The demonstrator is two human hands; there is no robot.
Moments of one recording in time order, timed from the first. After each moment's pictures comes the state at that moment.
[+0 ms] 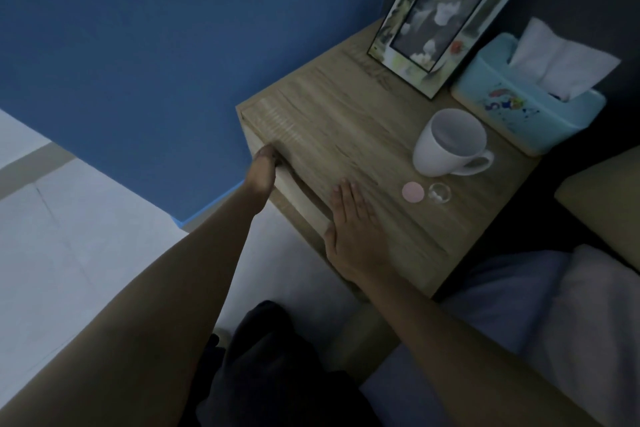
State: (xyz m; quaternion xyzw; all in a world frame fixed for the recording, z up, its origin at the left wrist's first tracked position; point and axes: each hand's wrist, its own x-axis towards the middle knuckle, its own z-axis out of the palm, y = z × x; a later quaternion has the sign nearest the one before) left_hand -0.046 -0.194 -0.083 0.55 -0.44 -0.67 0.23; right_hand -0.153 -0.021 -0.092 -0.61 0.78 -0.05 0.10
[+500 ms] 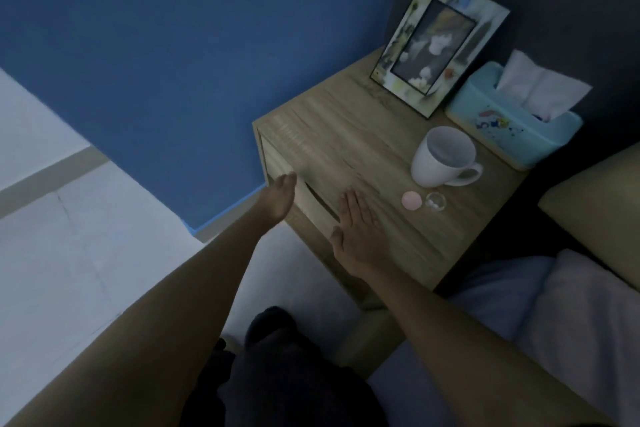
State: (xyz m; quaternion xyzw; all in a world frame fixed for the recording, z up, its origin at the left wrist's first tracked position) left_hand -0.018 -0.150 -0.040 0.55 -0.63 -0.53 0.09; right_hand -0.148 -0.024 -0.079 -0.60 0.78 -0.05 0.15
